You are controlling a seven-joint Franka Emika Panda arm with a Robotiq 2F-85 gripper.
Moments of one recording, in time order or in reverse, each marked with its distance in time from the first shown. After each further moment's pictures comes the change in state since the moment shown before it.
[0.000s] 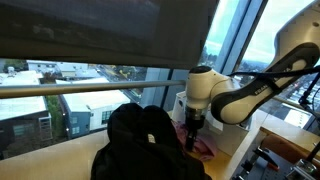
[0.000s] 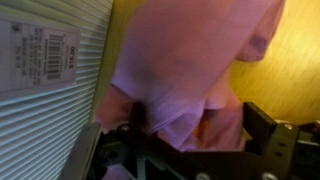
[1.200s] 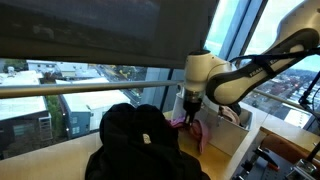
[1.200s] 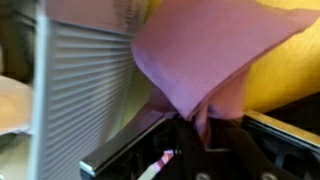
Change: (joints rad) arm -0.005 -0.048 -0.021 0.083 0.020 -0.059 -0.068
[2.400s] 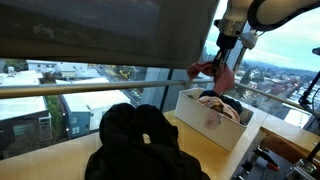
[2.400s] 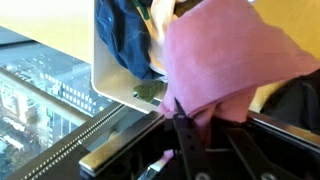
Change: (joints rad) arm -0.140 -0.449 -0.021 -0.014 -0.060 -0.218 -0.084
